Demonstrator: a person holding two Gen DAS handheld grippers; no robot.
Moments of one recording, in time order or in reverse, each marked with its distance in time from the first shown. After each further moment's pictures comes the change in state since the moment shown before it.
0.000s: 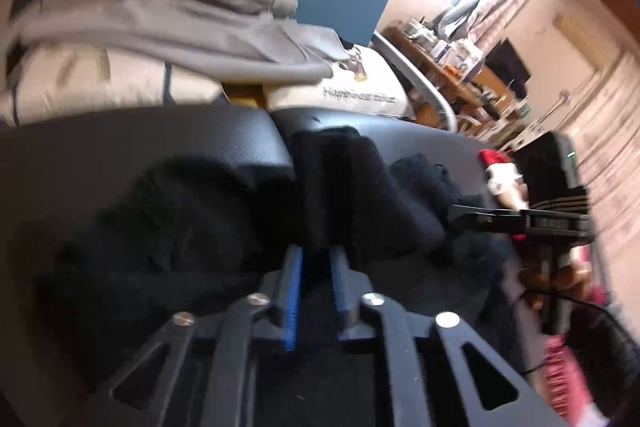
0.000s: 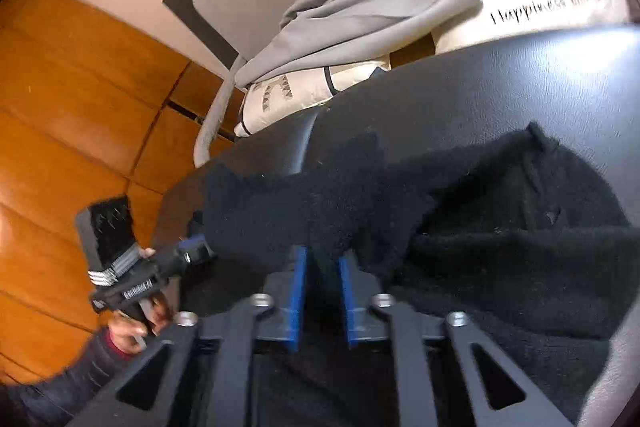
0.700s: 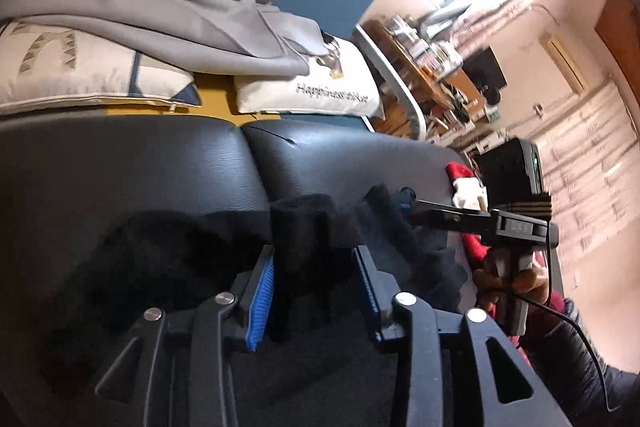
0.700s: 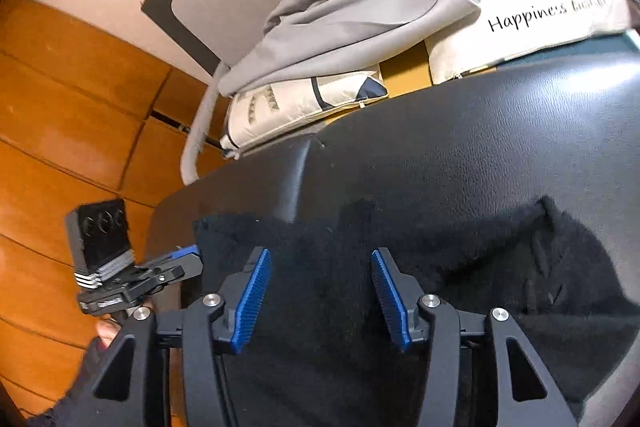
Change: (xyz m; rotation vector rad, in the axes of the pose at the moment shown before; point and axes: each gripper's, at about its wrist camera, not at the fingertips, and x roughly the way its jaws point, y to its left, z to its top) left arm 0.018 0.000 0.051 -0.016 0.098 -0.136; right arm 0.016 0.012 0.047 -0.005 0.029 -0.093
